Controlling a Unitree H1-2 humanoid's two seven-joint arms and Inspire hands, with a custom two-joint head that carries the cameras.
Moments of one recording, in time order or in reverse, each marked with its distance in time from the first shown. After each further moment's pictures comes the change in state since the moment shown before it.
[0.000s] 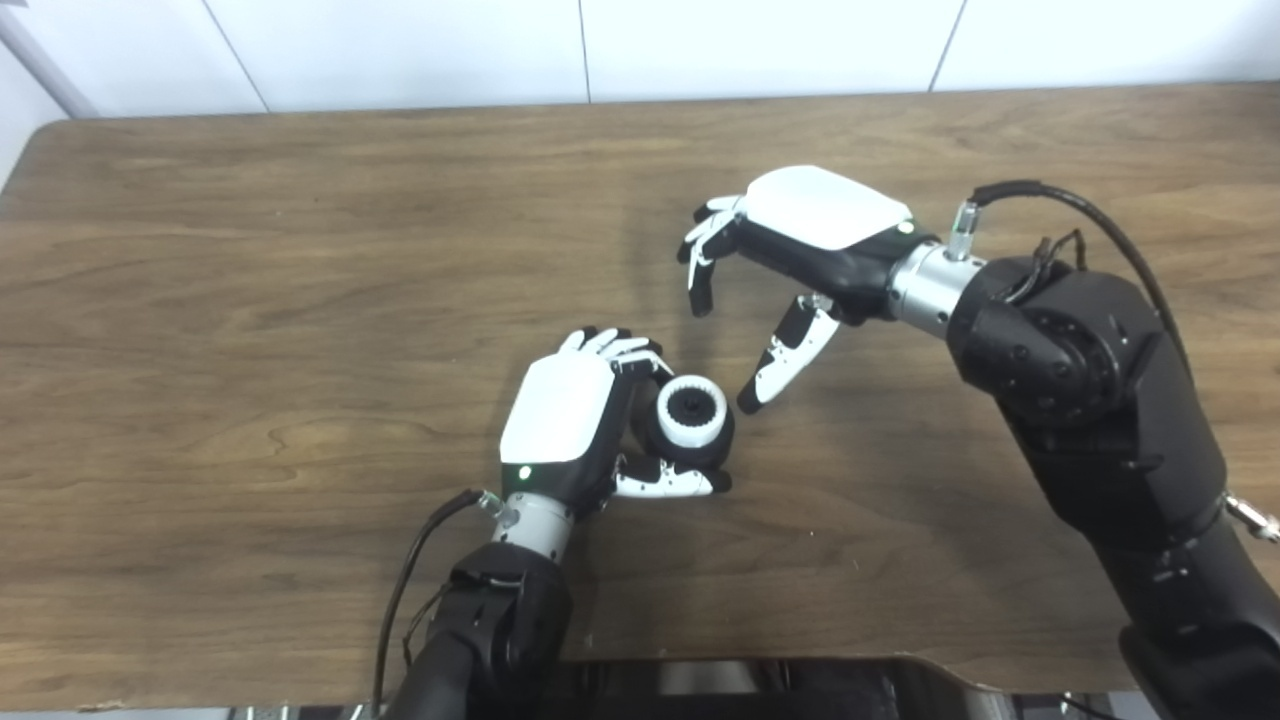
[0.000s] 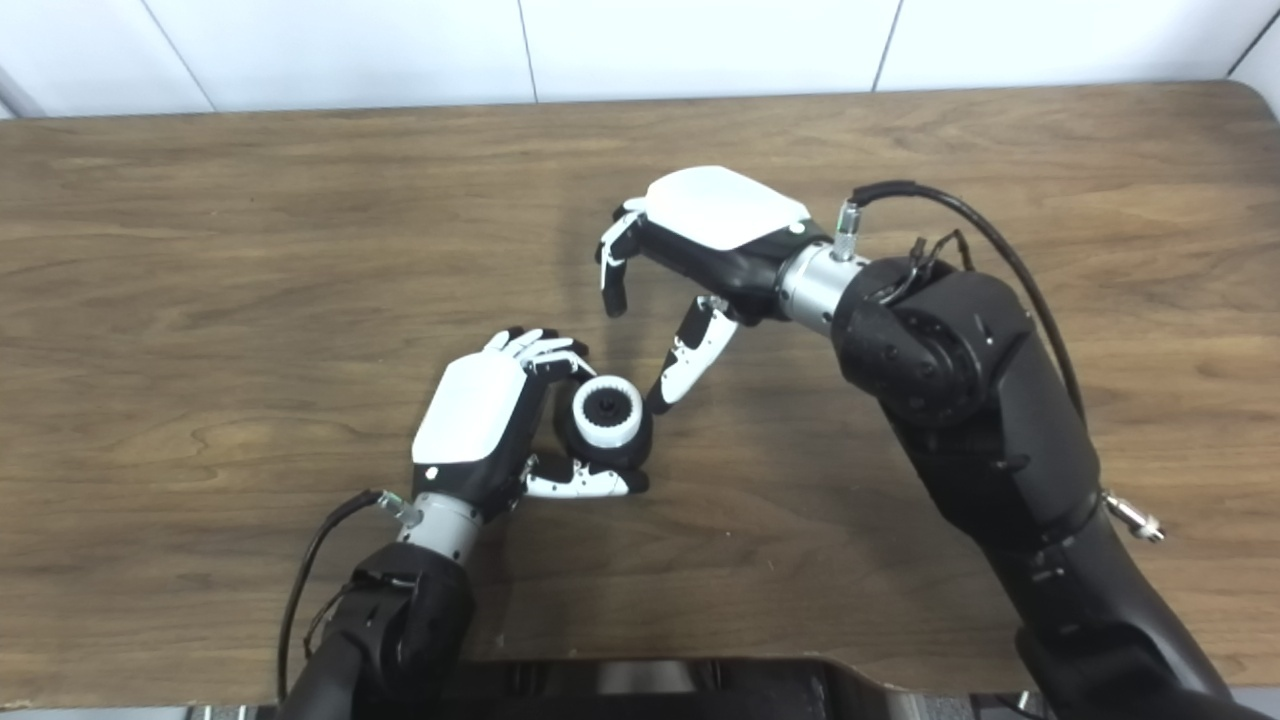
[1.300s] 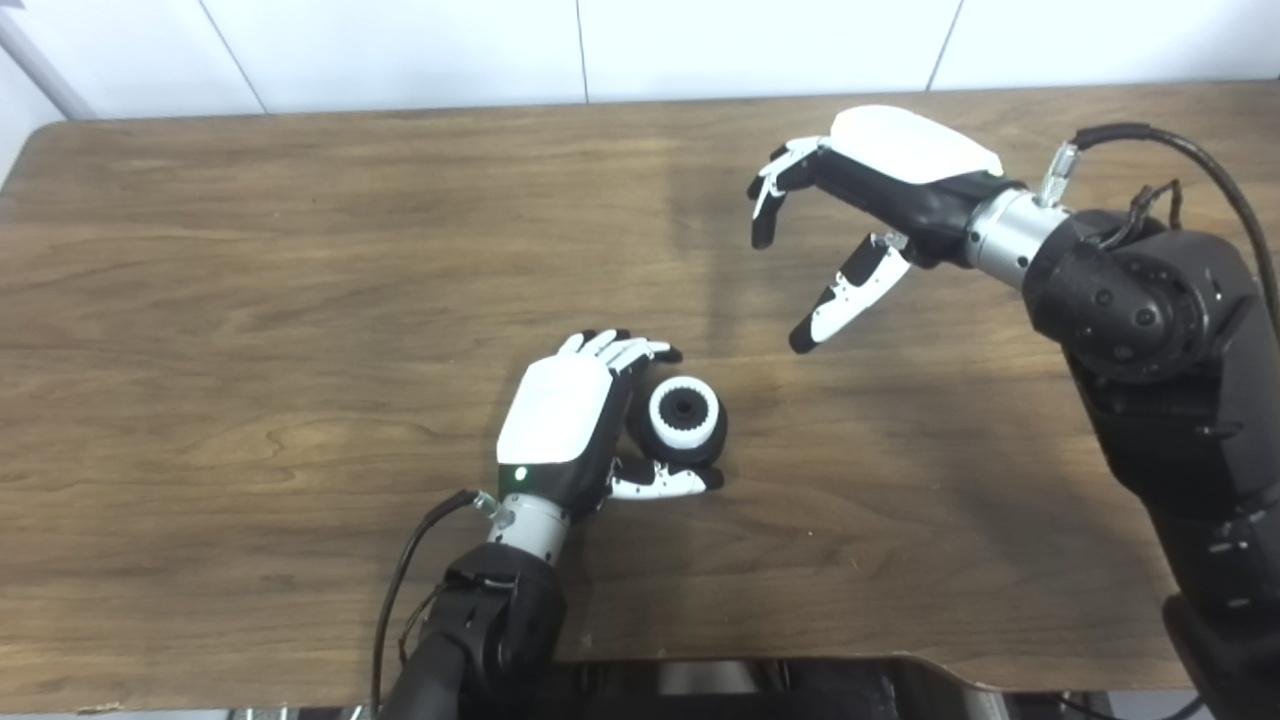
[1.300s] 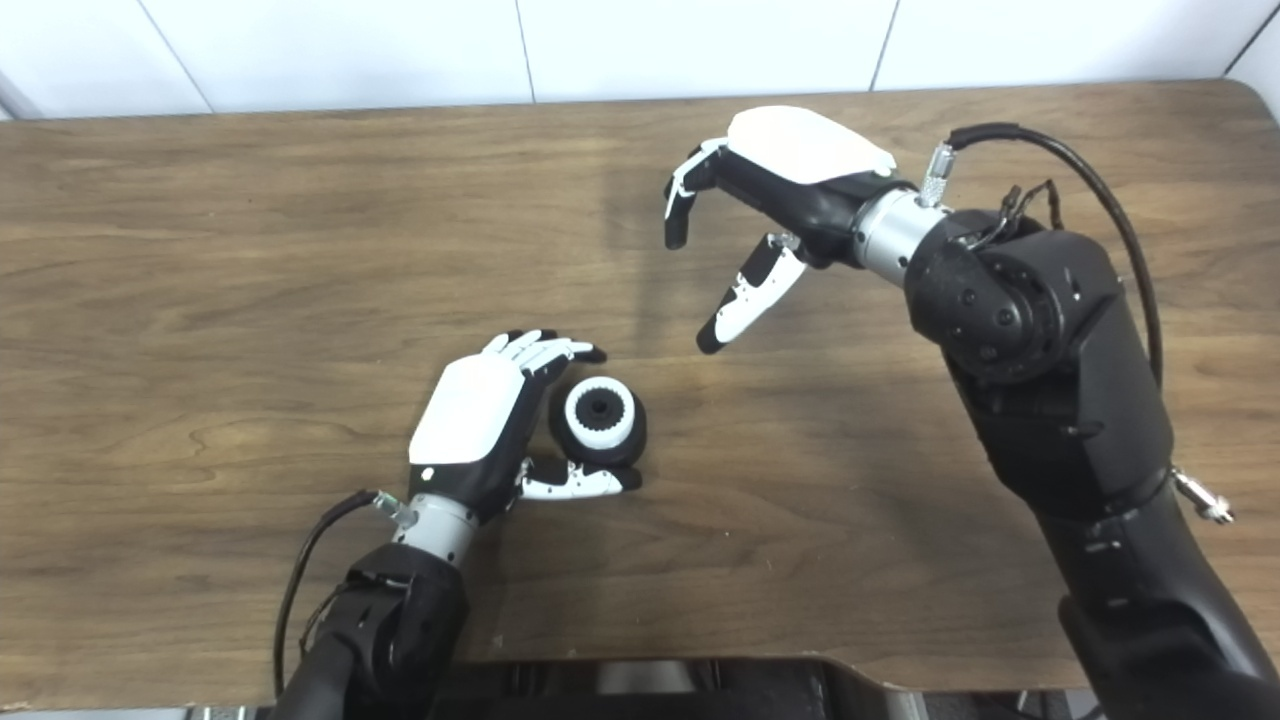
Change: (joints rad) left arm 0.005 0.011 0.015 -0.007 -0.011 -0.021 -0.010; right arm -0.031 -0.078 -0.087 -0.002 0.021 0.089 0.011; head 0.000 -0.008
